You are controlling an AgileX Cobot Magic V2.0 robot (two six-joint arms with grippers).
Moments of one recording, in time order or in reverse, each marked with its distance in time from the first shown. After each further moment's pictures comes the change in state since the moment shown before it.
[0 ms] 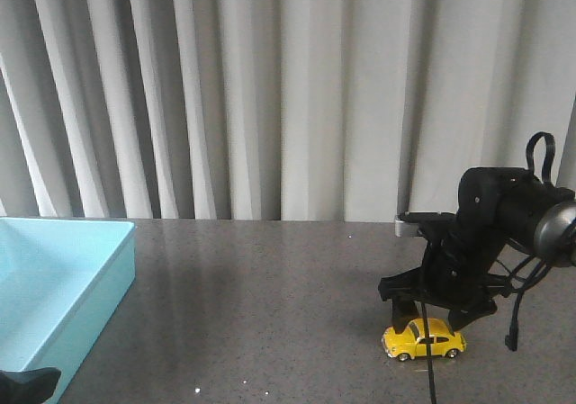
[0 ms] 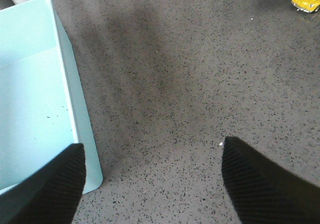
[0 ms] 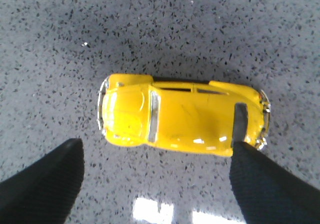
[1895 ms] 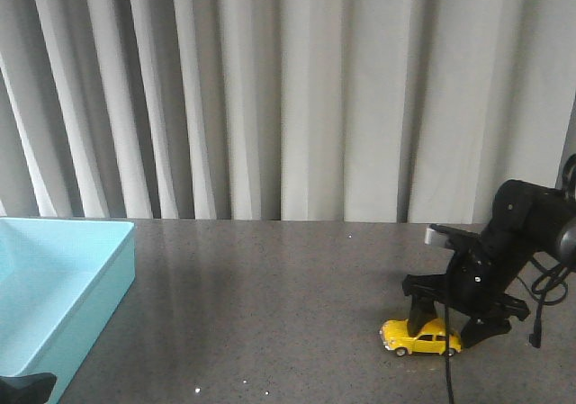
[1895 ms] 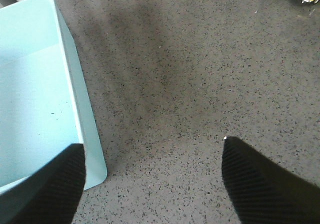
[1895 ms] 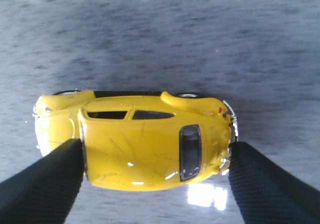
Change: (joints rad) left arm 0.000 0.000 0.000 0.023 0.019 0.001; right arm -0.143 0.120 -0.060 0.178 0.043 -0.036
